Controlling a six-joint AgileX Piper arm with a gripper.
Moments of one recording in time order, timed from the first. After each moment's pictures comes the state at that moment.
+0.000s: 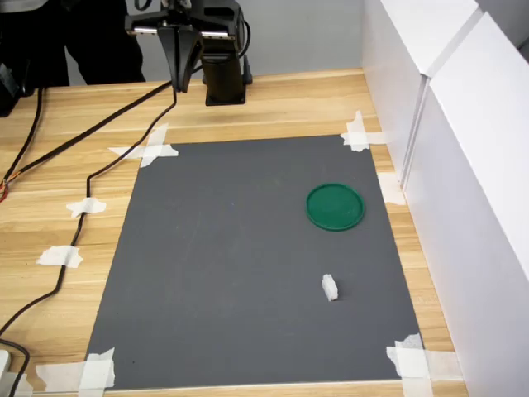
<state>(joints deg) -4.2 36.6 -27.5 1.0 23.9 -10.4</state>
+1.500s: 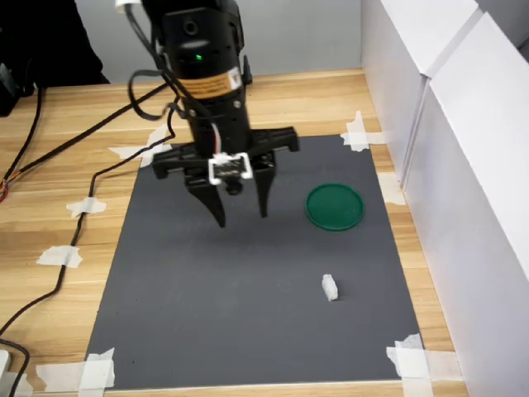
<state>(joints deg) 12.3 102.0 -88.5 1.5 54.0 -2.6</state>
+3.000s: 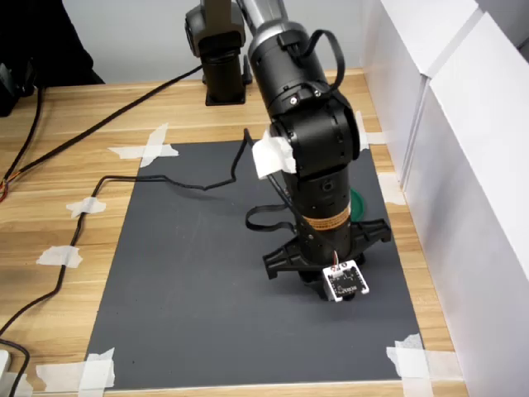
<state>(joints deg) 20.3 123.3 -99.4 3.9 51.6 1.7</state>
